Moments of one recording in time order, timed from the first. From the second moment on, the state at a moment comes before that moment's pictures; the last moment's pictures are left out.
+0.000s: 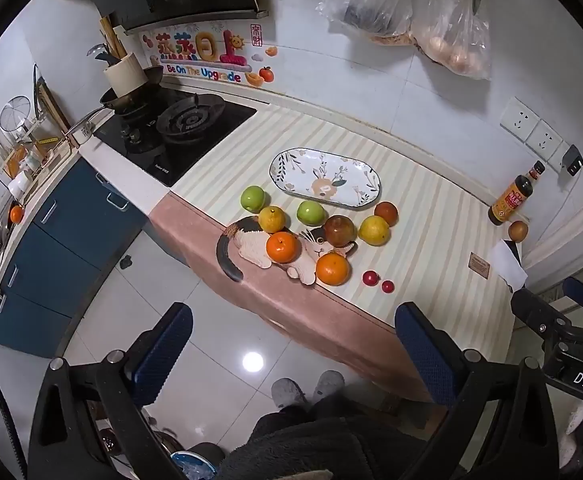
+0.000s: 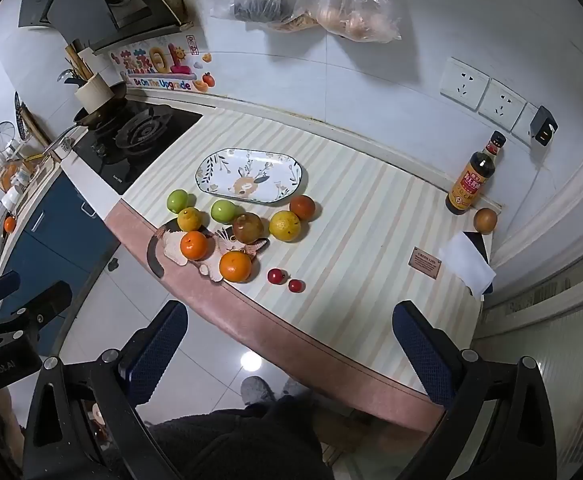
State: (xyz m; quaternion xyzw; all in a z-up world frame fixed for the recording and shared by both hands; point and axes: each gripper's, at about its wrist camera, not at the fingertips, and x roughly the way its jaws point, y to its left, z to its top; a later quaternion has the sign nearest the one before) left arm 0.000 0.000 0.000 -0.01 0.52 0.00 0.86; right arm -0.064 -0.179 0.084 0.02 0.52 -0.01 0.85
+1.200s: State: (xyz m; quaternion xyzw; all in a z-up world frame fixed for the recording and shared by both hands) left arm 0.006 0.000 -0.004 0.01 0.51 0.00 0.86; right arm -0.052 -0.182 0.085 0.02 0.52 -0.01 0.86
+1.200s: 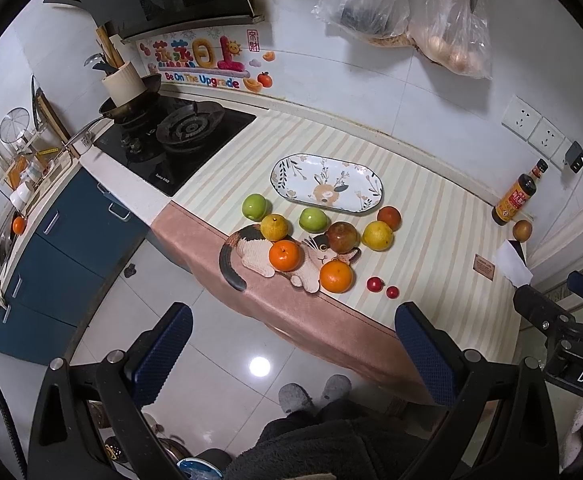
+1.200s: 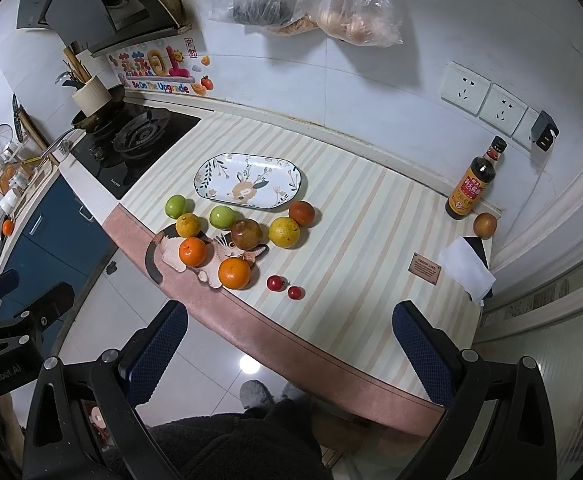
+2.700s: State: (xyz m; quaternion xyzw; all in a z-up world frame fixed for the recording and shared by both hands) left arm 0.010 -0.008 0.006 0.01 0.50 0.00 0.86; right arm -0.048 -0.189 0.093 0.01 0.51 -0.02 0.86
